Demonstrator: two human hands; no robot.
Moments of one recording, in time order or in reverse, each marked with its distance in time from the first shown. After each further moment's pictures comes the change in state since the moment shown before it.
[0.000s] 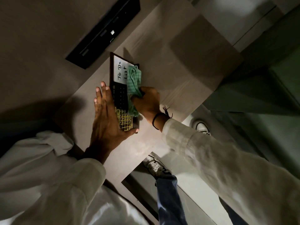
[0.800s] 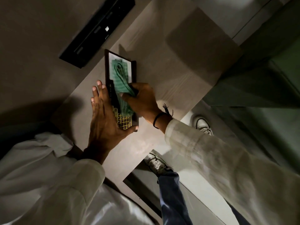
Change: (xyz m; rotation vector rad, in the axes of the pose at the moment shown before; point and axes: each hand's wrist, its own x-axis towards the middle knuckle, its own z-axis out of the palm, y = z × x) left_hand 0.004 0.000 0.001 -0.001 -0.006 0.010; right_hand -0.006 -0.008 -0.001 0.069 -0.112 -0.141
